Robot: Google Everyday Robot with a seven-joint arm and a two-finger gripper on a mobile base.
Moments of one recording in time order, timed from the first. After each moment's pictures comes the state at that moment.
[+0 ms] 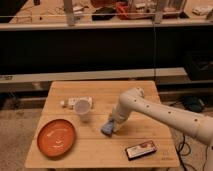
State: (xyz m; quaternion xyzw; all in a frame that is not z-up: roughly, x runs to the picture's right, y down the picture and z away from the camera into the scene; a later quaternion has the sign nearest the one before) arm 0.041 0.208 0.834 -0.30 -0.23 -0.15 0.91
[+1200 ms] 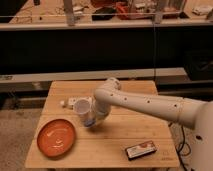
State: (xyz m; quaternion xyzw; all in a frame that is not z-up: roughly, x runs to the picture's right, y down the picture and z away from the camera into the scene) arm -0.060 0.179 0.788 -0.29 -0.21 -0.22 0.90
